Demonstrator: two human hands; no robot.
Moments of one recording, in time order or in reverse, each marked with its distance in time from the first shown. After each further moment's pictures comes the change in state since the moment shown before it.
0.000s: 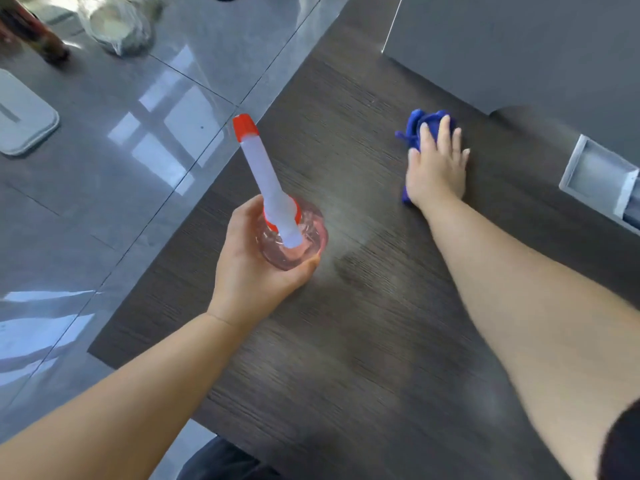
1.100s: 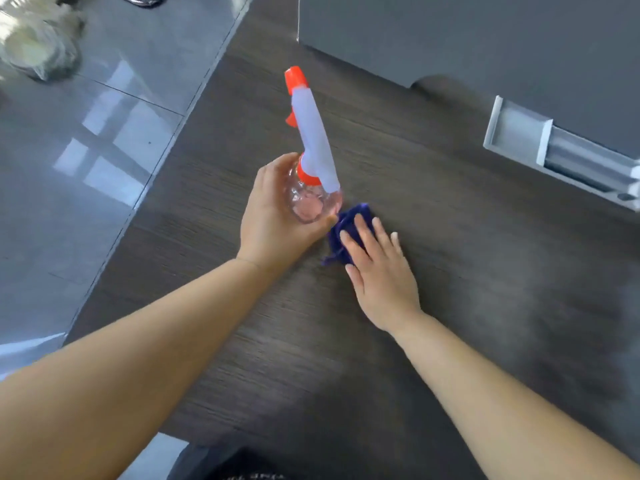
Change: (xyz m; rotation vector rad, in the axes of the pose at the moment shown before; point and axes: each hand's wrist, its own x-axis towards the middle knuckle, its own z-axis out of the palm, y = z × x) left_hand 0.036 0.027 0.084 0.064 -0.181 0.149; right_hand -0.183 0.055 0.023 -0.032 -0.030 -0.383
